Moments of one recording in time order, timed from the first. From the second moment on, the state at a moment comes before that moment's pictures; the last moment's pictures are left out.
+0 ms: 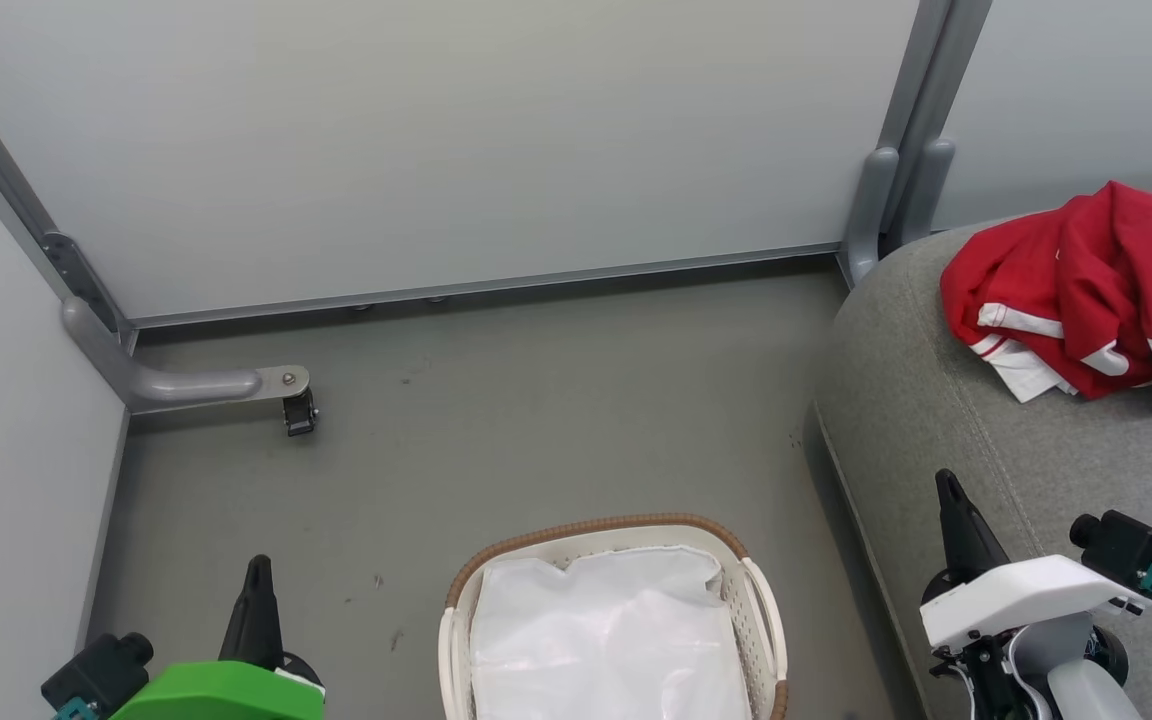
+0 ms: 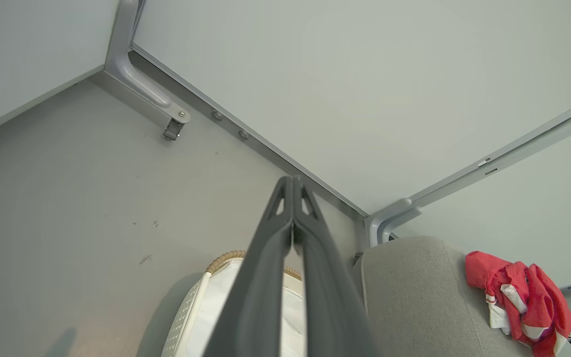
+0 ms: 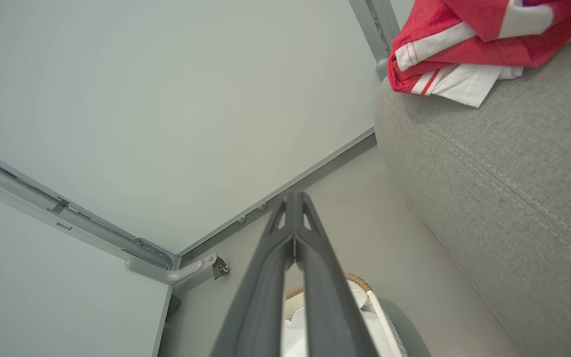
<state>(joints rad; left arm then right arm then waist) 0.02 0.05 -0.03 0.29 -0.83 -0.10 -0.11 -0.11 -0.04 0.00 0.32 0.72 0.13 -0.12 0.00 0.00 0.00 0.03</state>
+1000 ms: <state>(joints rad) -0.03 0.05 0.03 0.27 -1.15 -0.11 -0.02 -0.11 -0.04 -0.05 0.29 1.09 0.13 -0.02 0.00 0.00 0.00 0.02</state>
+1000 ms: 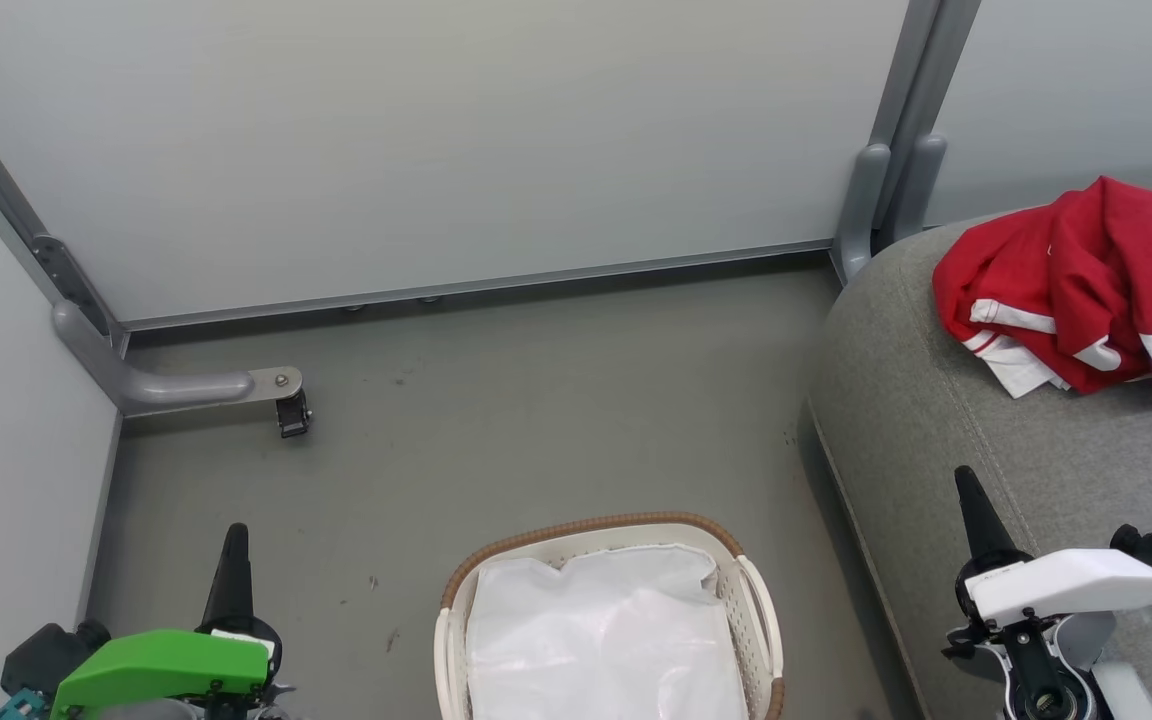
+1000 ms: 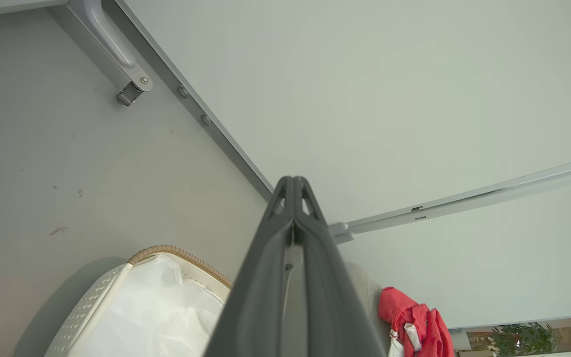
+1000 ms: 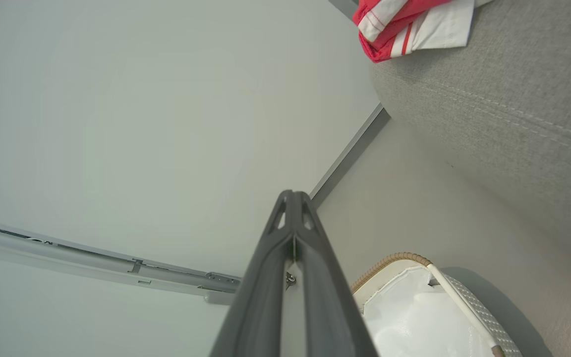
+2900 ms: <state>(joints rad) -0.09 0.05 0.11 0.25 -1.57 -0.13 0.10 -0.11 -0.05 -0.11 0.25 1.56 0.13 0.10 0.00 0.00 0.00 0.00</state>
